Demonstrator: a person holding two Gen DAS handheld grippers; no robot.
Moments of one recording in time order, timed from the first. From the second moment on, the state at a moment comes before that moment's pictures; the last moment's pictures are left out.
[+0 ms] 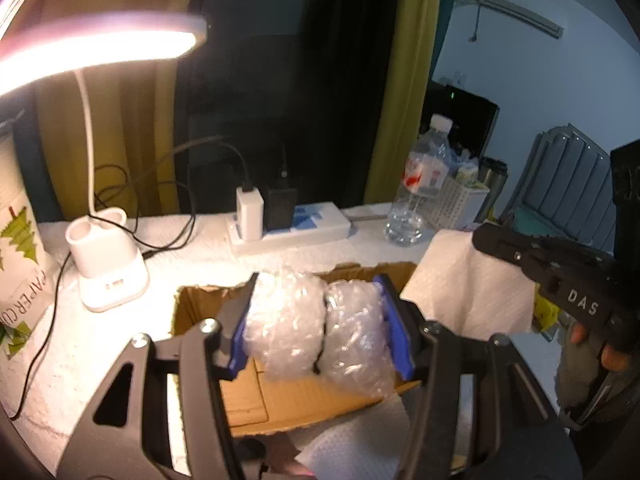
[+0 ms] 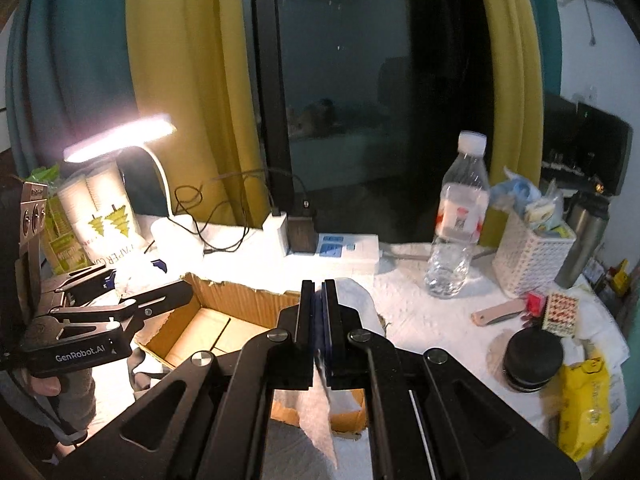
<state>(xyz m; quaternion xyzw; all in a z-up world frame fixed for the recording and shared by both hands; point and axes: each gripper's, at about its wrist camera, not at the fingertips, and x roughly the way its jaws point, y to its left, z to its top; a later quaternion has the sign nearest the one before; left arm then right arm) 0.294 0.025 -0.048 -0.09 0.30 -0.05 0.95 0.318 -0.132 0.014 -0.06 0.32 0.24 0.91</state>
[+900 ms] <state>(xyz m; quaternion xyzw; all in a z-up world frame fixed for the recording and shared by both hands) 0.341 -0.008 -0.094 -0.10 0.37 -0.10 0.92 0.357 -0.144 -0.075 -0.03 0.42 0.23 0.88</state>
